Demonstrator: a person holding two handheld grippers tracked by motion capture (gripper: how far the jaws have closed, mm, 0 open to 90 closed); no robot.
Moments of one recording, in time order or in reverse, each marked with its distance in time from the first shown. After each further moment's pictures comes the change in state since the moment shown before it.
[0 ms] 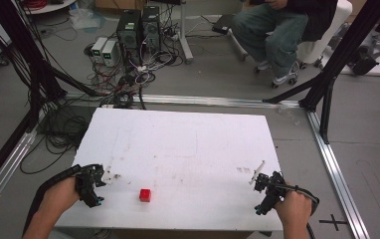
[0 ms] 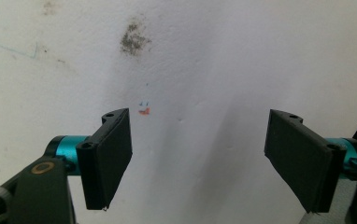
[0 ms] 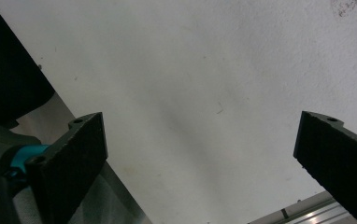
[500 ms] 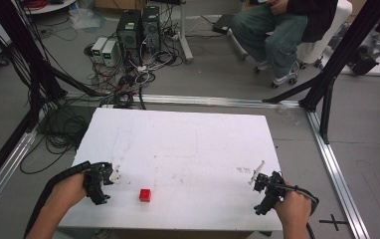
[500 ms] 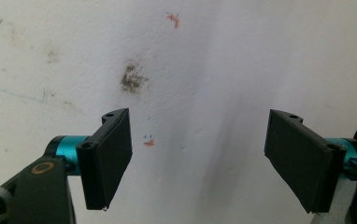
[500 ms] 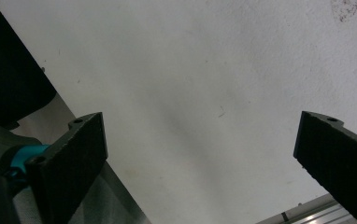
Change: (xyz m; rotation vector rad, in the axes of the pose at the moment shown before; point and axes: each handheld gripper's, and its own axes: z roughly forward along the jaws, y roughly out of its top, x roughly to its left) left arm 0.001 0.025 -0.002 0.000 -0.021 0.109; right arm 0.001 0.001 0.000 -0.009 0.001 -0.007
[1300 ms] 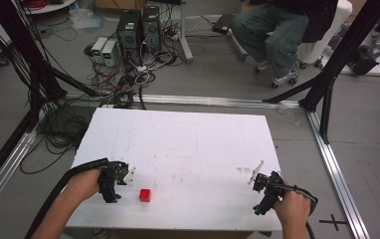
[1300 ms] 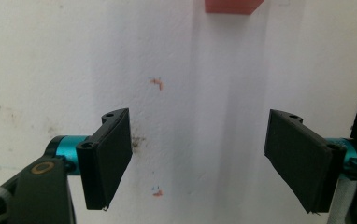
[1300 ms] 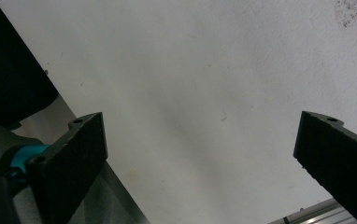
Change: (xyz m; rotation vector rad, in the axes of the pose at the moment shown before) left arm 0.001 0.042 0.005 -0.001 -0.061 0.188; right arm 0.000 0.002 0.001 -0.003 0.006 -0.007
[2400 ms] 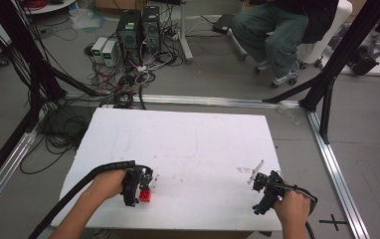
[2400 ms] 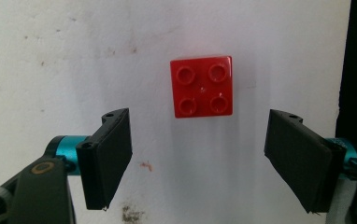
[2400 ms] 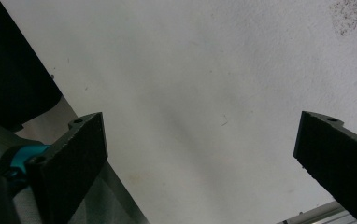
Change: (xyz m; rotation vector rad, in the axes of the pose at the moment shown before) left arm -0.003 0.066 0.015 0.035 -0.078 0.145; right arm 0.001 0.002 -0.003 -0.014 0.004 -0.008
